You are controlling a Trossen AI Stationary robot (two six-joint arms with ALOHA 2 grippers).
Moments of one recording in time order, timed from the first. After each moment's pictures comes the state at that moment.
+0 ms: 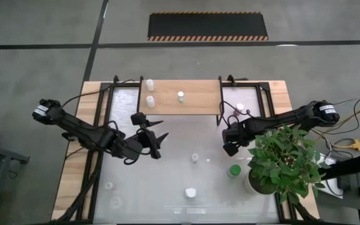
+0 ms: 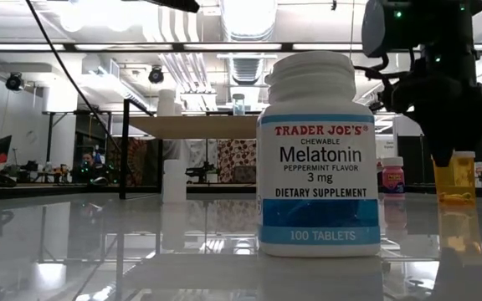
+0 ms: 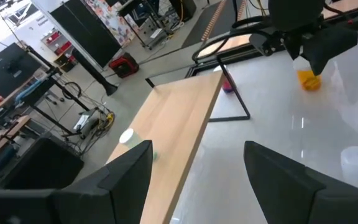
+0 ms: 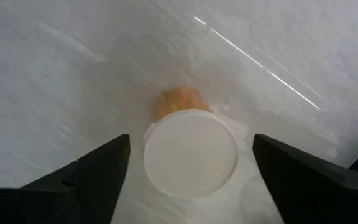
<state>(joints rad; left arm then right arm) -0.41 1.26 1.02 -0.24 -0.98 0.10 0.09 1.37 0.82 -1.03 0.00 1.05</state>
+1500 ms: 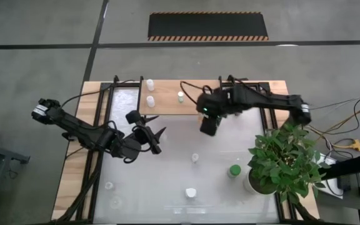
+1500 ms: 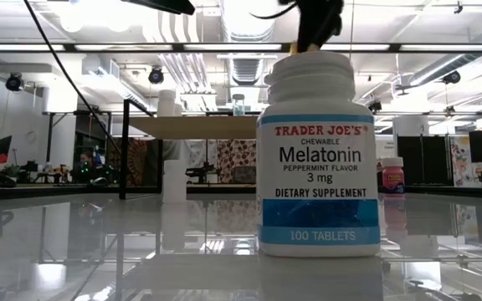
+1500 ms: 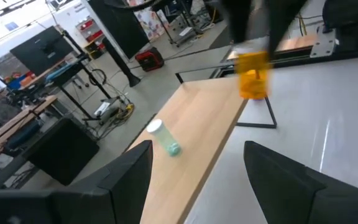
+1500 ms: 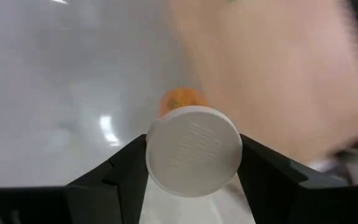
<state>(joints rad) -0.41 1.24 1.00 -0.22 -1.11 0.01 -0.07 1.71 1.84 -1.33 0.22 0.23</state>
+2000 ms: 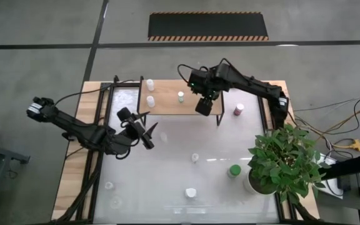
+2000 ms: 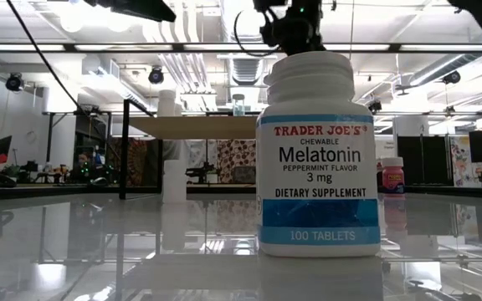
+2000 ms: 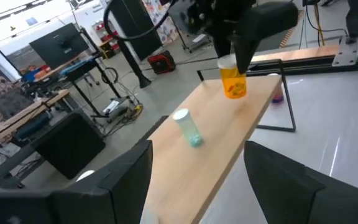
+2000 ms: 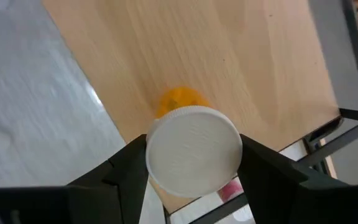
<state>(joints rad) -0.41 1.09 0.85 -0.15 -1.16 0.01 -0.31 1.96 2.13 -1.55 0.16 0.11</state>
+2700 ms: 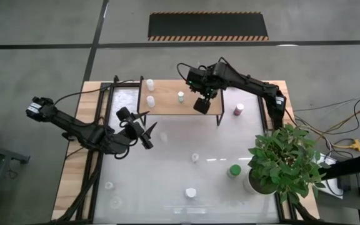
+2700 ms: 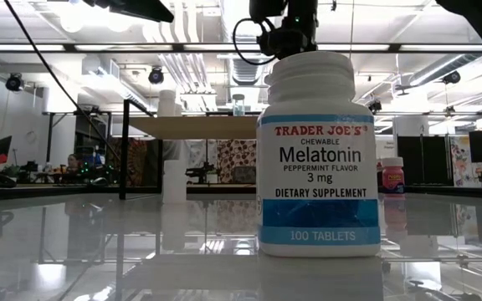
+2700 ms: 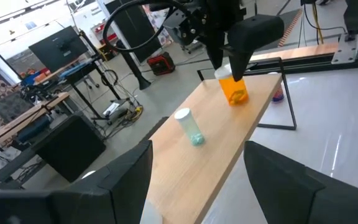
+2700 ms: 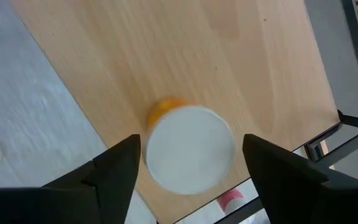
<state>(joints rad) -0.41 1.08 0.84 -0.14 -1.16 0.04 -0.34 1.99 2.14 -1.54 0.16 0.10</state>
